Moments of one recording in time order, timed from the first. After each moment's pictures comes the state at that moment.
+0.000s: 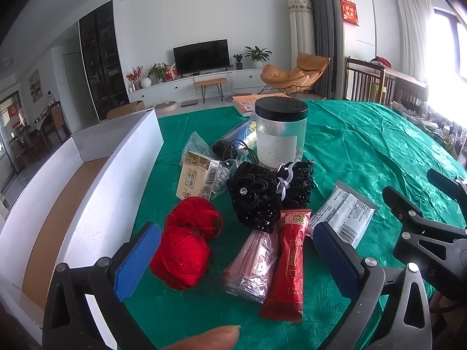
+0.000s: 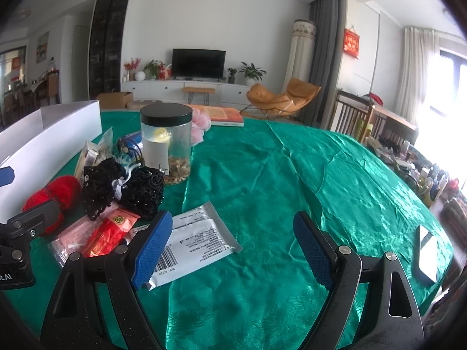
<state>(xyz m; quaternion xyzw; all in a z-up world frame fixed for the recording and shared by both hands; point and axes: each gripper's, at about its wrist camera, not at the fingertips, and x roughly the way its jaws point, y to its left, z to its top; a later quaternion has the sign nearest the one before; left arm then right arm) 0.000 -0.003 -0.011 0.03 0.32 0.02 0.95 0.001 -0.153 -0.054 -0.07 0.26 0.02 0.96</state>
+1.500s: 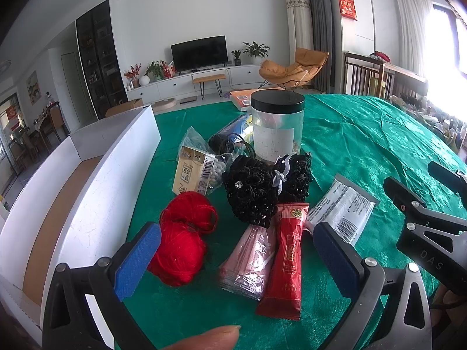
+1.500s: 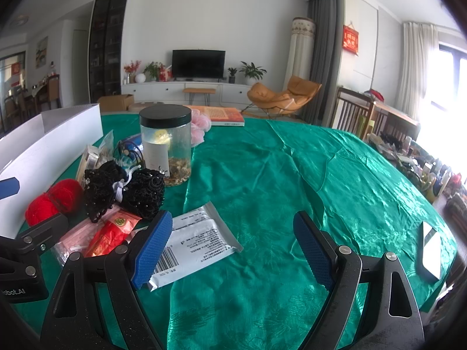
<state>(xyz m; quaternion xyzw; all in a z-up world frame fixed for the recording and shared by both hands) 0.001 -0.008 -0.015 0.04 0.33 0.02 0.94 0.002 -0.154 -0.055 -0.06 0.26 0.02 0.96</state>
